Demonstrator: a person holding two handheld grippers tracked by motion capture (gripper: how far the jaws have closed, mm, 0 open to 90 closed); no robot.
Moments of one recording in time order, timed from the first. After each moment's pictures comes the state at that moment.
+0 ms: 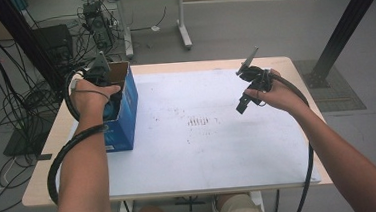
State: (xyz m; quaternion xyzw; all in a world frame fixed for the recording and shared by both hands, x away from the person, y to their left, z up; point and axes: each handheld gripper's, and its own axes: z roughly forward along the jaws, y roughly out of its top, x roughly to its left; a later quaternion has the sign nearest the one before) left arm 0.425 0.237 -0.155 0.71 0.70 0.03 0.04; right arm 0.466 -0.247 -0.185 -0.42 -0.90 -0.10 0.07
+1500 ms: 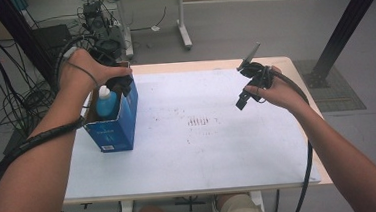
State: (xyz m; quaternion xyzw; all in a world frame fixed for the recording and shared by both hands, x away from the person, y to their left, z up) left arm 0.394 0.177 -0.057 0.87 0.49 0.06 0.04; right arm 0.465 -0.251 -0.176 -0.43 -0.89 -0.11 0.06
